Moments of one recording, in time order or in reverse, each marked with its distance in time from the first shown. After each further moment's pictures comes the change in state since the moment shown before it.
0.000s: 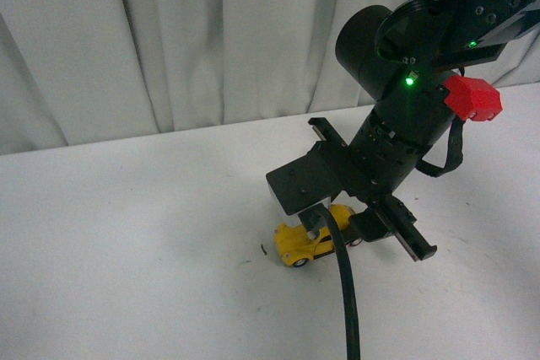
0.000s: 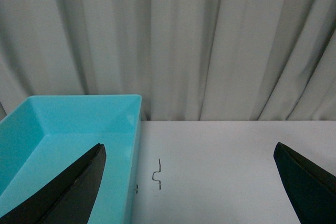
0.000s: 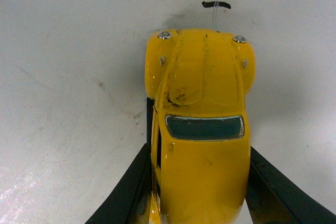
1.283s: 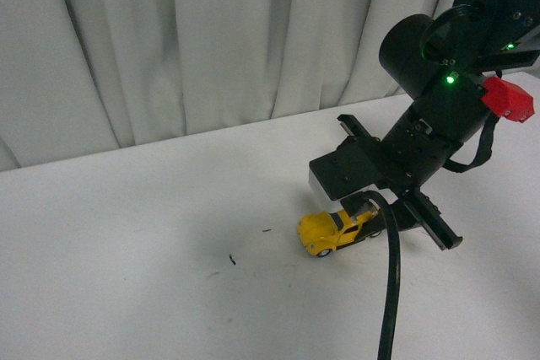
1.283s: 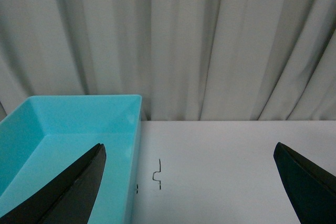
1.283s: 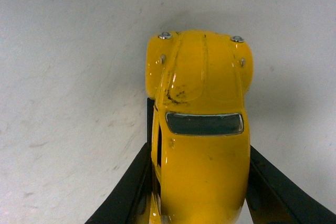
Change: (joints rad) left arm 0.000 0.000 0.000 0.000 0.000 0.000; right arm -0.212 -0.047 -0.109 0.043 -0.079 -0.109
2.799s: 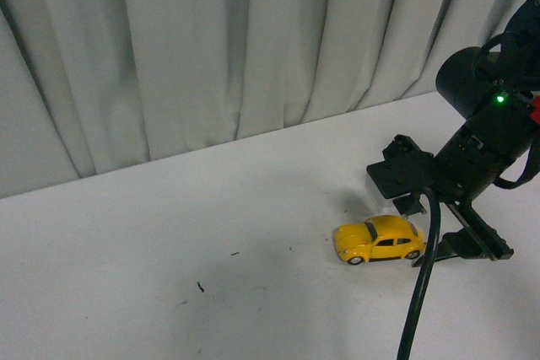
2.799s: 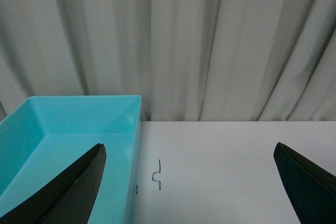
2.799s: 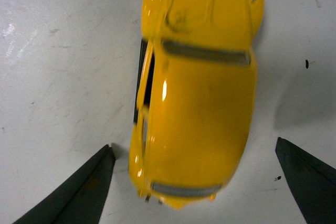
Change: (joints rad) left arm 0.000 0.000 0.000 0.000 0.000 0.000; right arm -0.276 -0.023 -0.065 -0.031 0.004 -0.005
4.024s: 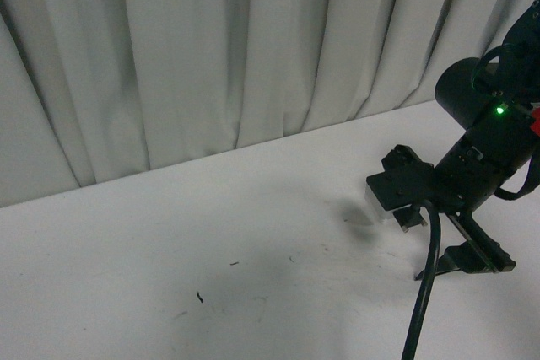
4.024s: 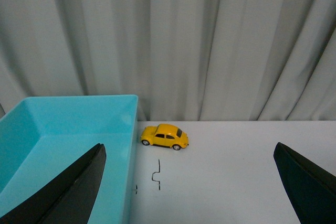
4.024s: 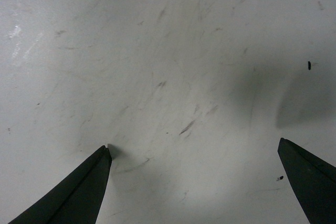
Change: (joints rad) left arm 0.000 0.000 0.000 0.000 0.000 0.000; right arm 0.004 -0.020 -0.016 0.009 -0.009 0.005
